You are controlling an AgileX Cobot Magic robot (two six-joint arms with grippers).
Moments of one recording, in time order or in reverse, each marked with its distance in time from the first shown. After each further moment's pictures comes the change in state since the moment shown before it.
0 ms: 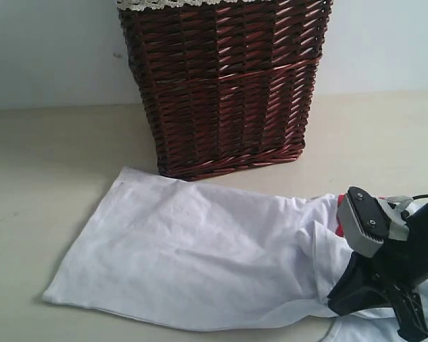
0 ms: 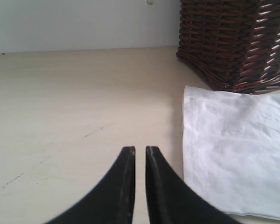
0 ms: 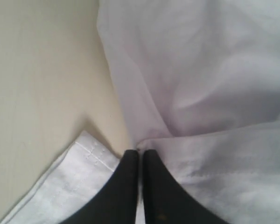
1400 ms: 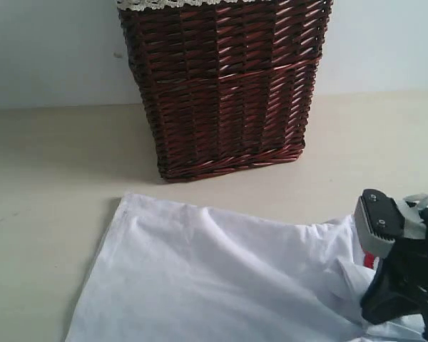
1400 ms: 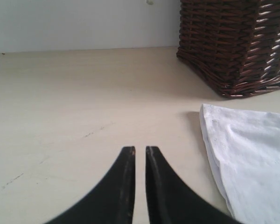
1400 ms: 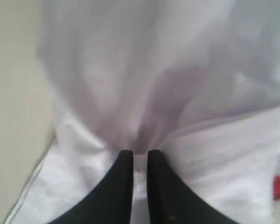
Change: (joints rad) left arm 0.000 0.000 0.000 0.000 0.000 0.000; right arm 0.000 -0.119 0.000 -0.269 0.004 0.349
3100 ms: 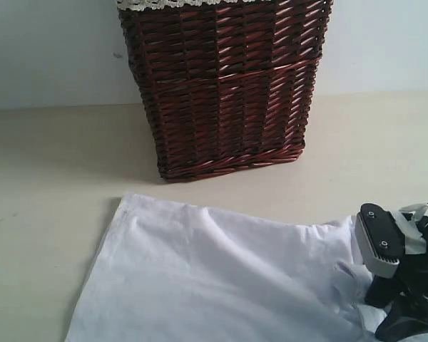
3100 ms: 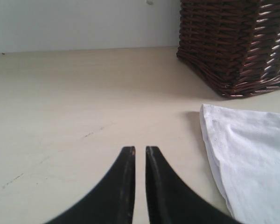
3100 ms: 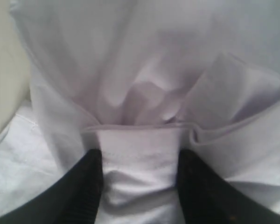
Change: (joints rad) left arm 0.000 0.000 0.000 0.000 0.000 0.000; right arm 0.000 0.064 0.000 -0.088 -0.072 -0.085
